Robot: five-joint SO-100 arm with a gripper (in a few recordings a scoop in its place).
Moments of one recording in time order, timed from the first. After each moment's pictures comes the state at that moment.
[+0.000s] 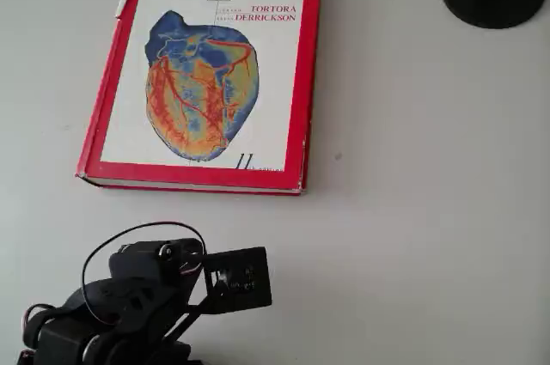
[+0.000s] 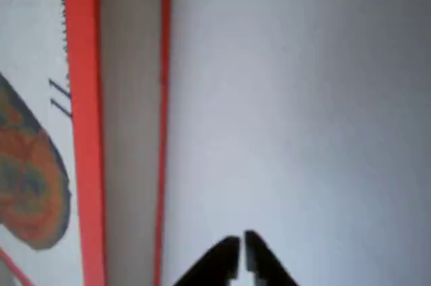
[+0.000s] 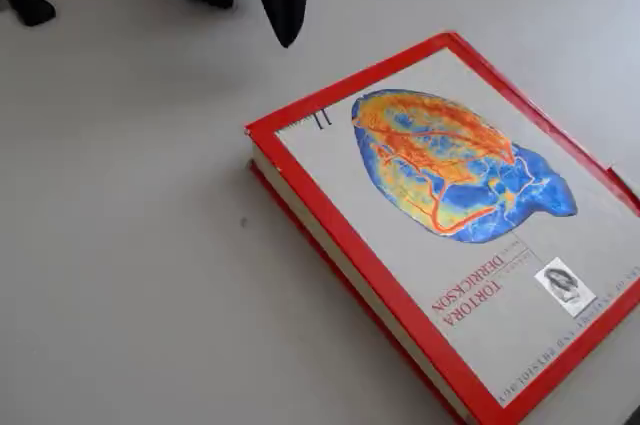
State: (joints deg) arm 12.0 188.4 170.5 72.0 -11.8
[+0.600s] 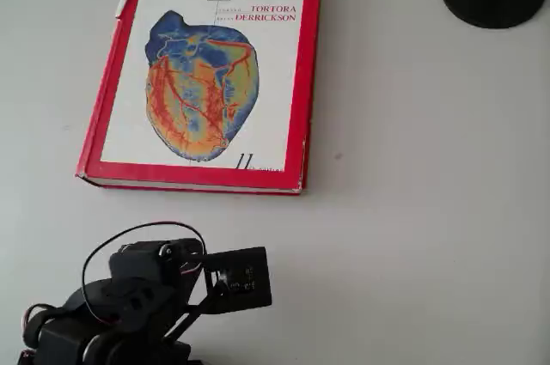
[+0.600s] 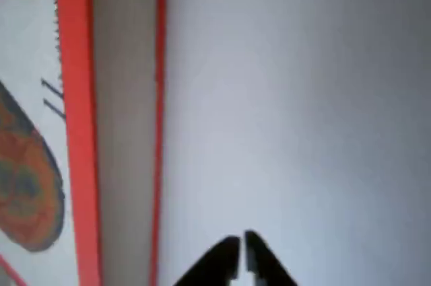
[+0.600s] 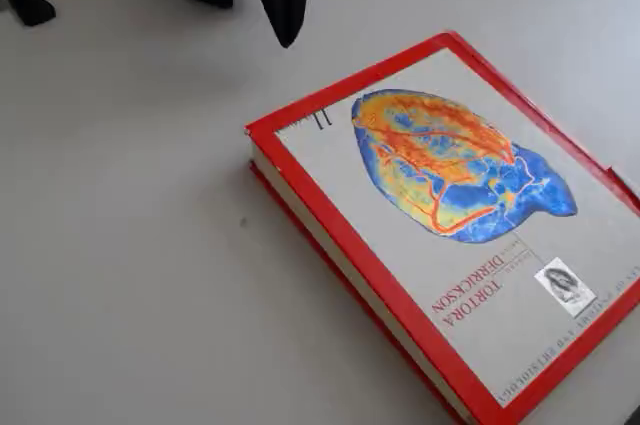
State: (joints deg) arm 12.0 188.3 170.9 71.4 -11.9
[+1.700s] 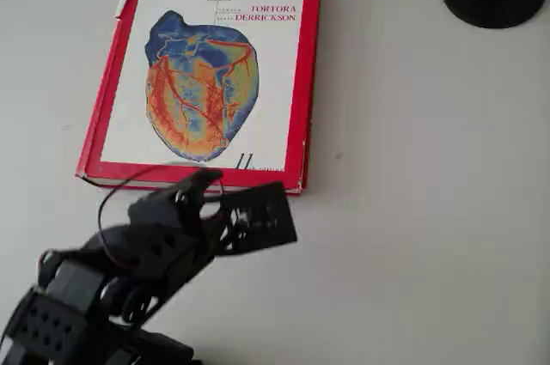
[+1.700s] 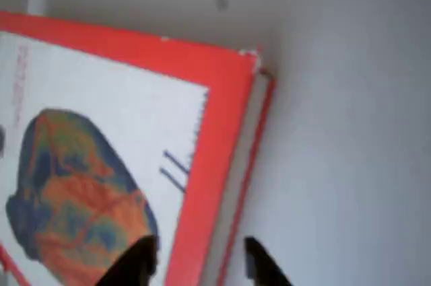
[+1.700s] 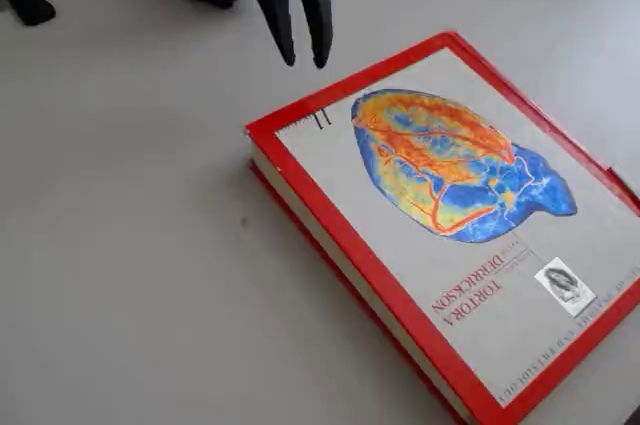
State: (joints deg) arm 17.8 144.5 151.3 44.4 -22.7
